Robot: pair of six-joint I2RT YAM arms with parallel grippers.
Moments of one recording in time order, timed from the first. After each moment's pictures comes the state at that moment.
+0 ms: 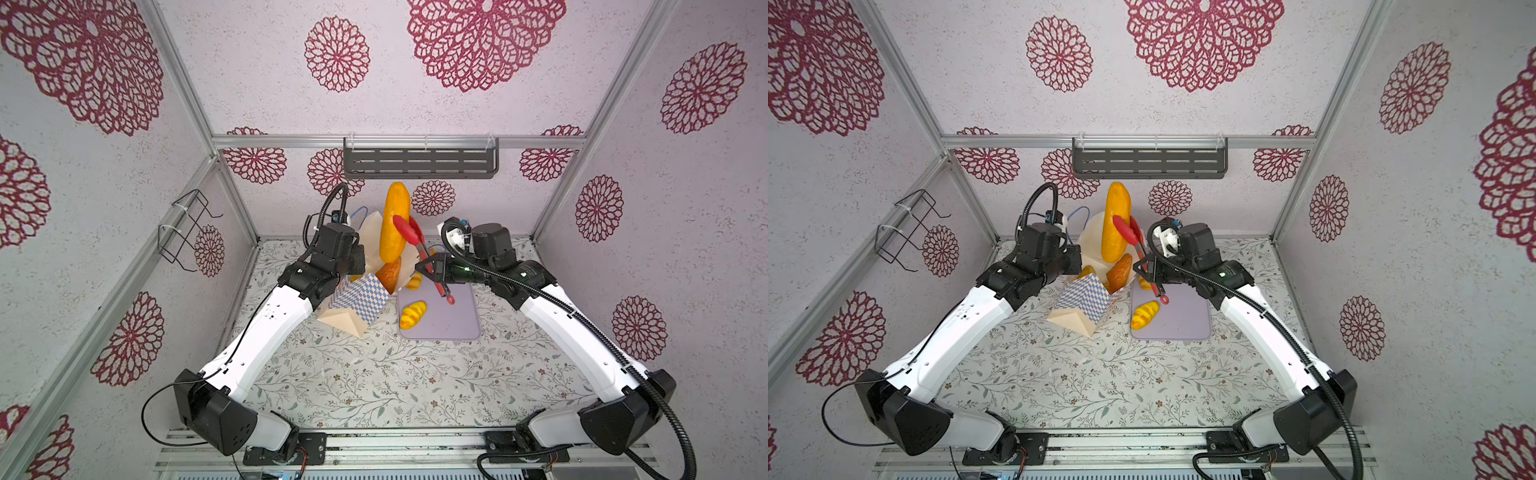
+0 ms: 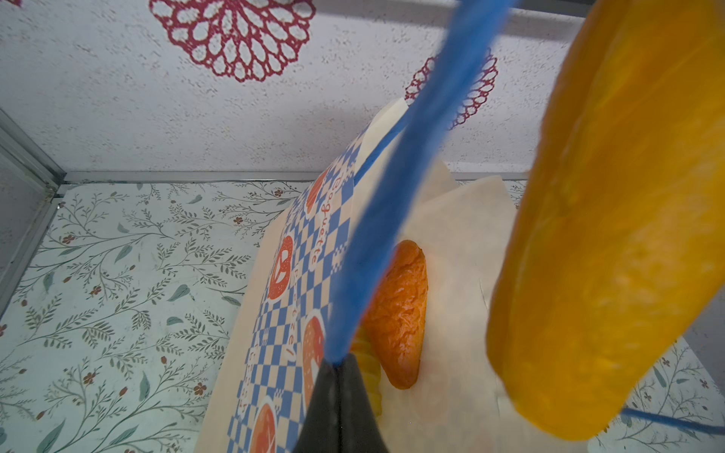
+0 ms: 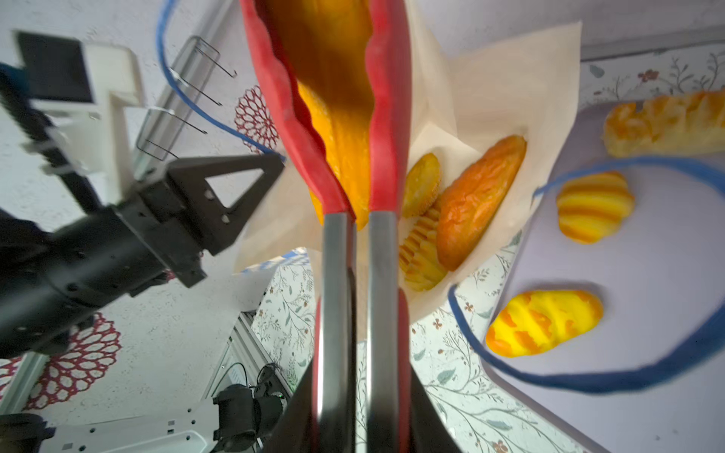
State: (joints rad) left arm -0.51 1.45 1.49 -0.60 -0.27 -0.32; right arm 0.54 1.40 1.47 -0.63 -0.44 0.53
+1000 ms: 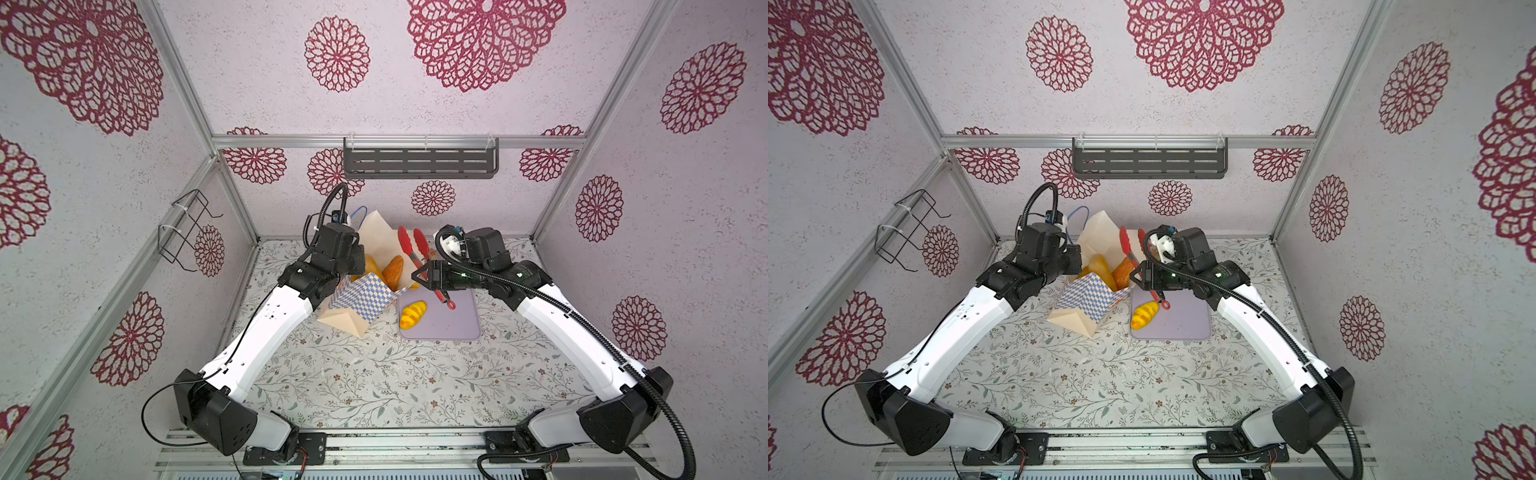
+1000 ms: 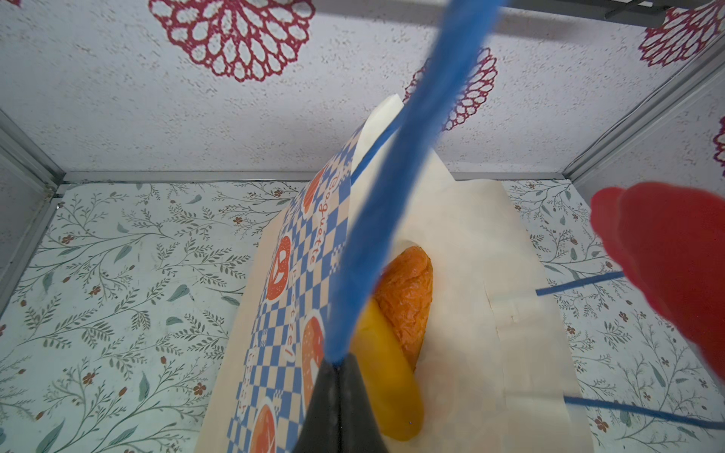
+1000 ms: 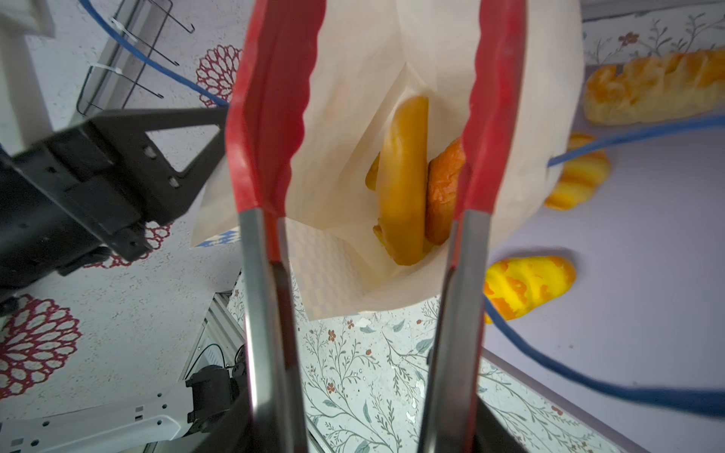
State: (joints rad) left arm -0.51 1.45 1.49 -0.61 -0.27 -0.32; right arm 0.57 1.41 1.53 -0.71 -0.38 0.49
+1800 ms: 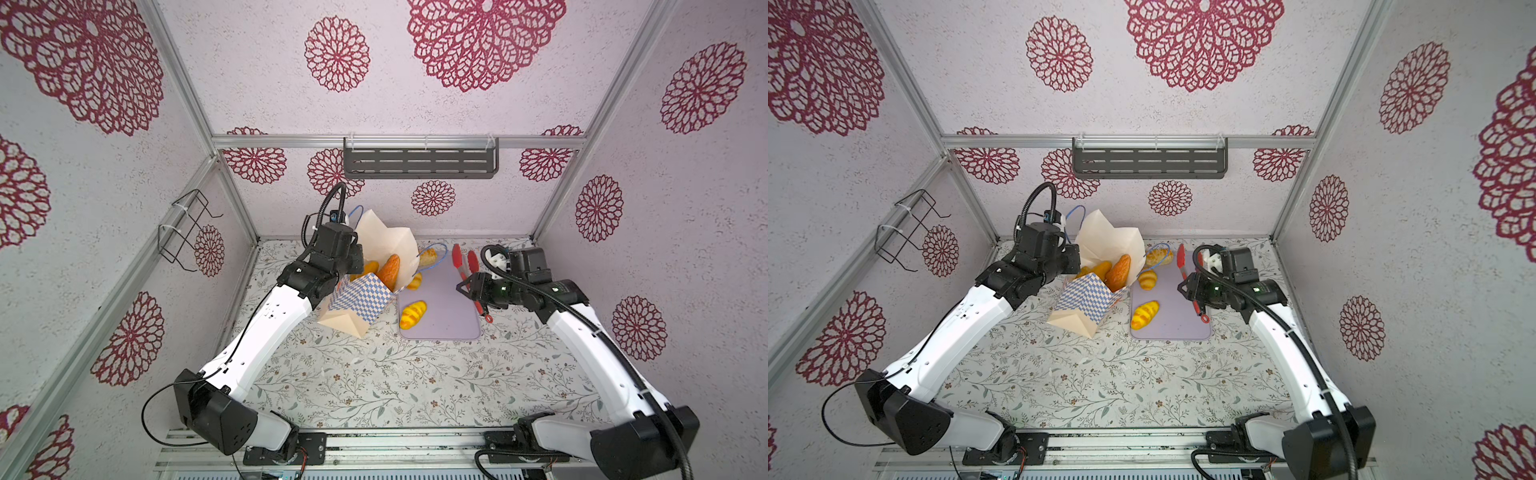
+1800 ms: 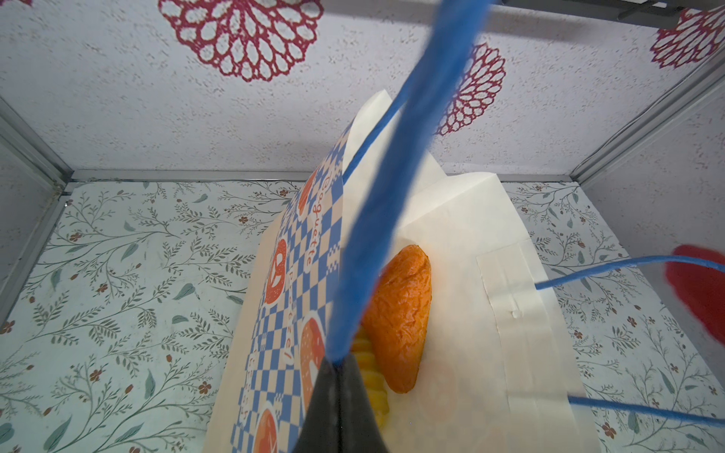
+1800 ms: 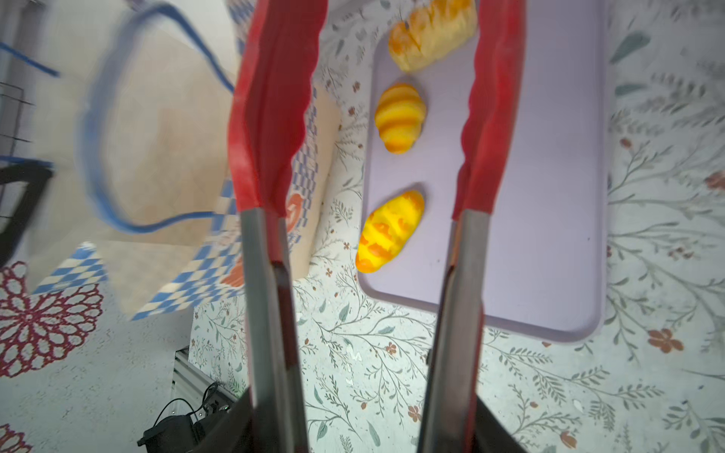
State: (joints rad) left arm -0.48 1.45 1.49 -0.60 -0.28 -0.32; right arm 0.26 1.29 1.20 -0.77 -0.43 0.52
